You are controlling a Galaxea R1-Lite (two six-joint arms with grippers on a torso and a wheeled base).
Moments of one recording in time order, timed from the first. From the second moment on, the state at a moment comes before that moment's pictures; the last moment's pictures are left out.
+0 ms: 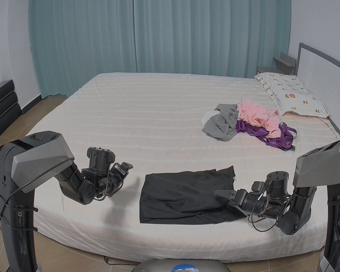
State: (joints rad) left arm -0.27 2.35 -0.98 -0.75 0.03 -1.08; right arm 0.35 2.36 -0.44 -1.45 0.37 0.85
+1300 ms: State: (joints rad) left arm -0.26 2.36 -0.98 -0.75 0.02 -1.10; right arm 0.34 2.44 -0.45 -1.55 0.40 0.88
